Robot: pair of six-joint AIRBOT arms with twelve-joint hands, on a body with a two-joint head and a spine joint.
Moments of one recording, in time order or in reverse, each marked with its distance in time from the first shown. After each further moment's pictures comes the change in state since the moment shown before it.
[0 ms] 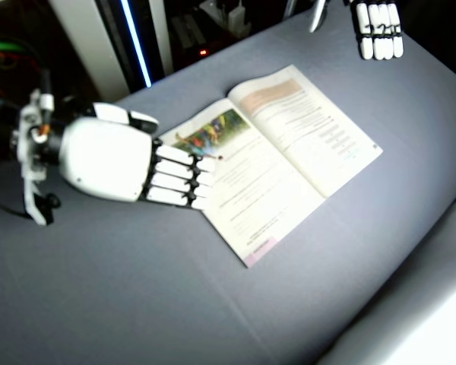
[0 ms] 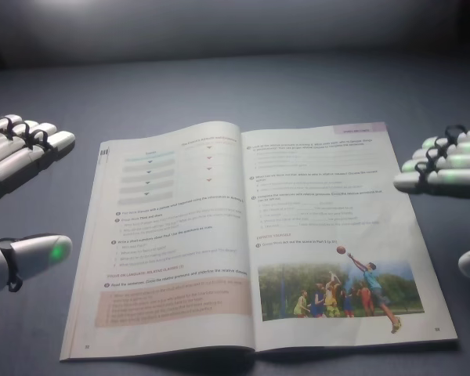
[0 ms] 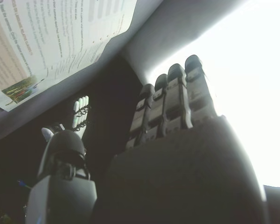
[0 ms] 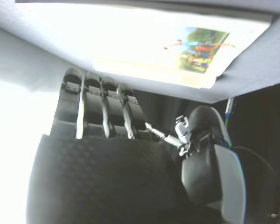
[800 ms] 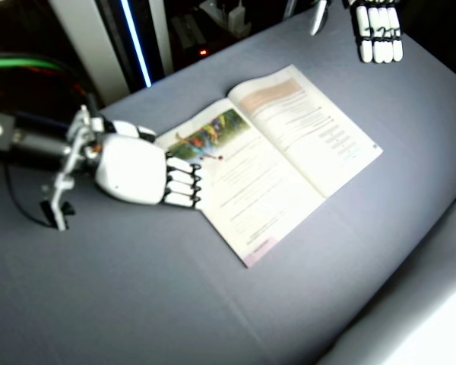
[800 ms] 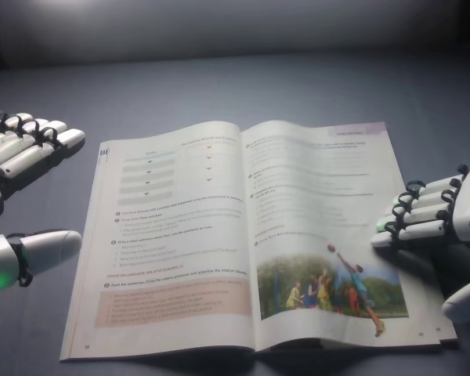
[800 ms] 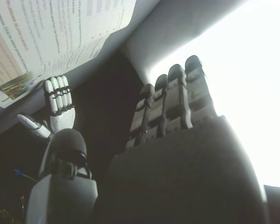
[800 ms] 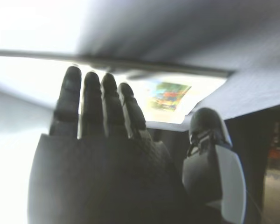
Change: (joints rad) left arm -0.028 -0.025 0.018 0.023 0.003 -0.027; right arm 0.080 -0.133 0.080 -0.546 -0.049 0.398
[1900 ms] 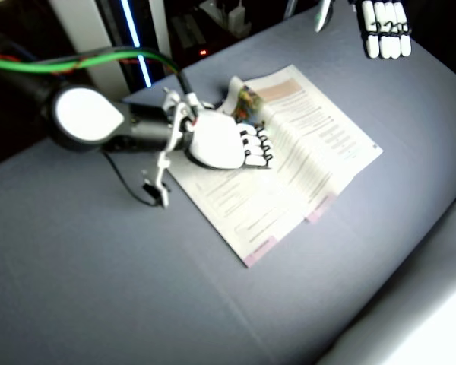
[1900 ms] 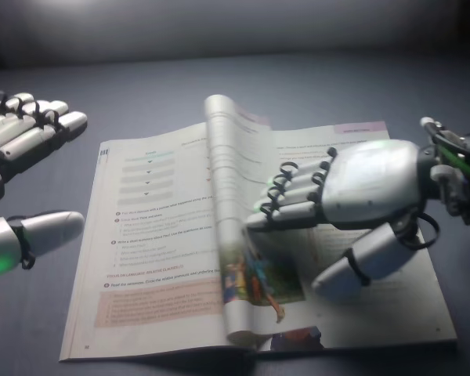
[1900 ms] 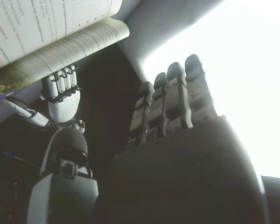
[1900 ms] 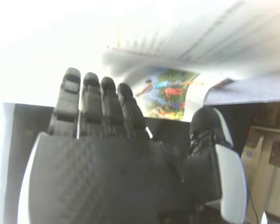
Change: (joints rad) left arm -0.036 0.000 0.008 0.003 -0.022 -0.007; right arm 0.159 -0.288 0.145 0.045 0.036 -0.069
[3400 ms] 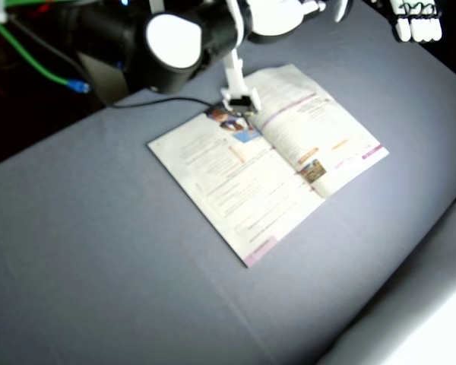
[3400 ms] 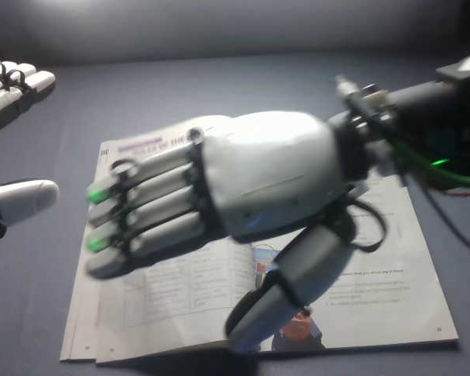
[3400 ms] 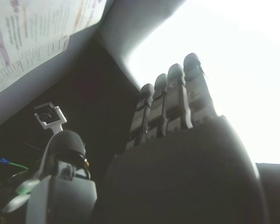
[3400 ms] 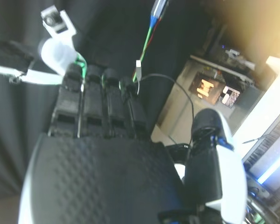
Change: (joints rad) left arm -0.017 0.052 0.017 -0.016 -0.007 -0.002; right arm 0.203 -0.040 -0.092 0.016 0.405 -0.080
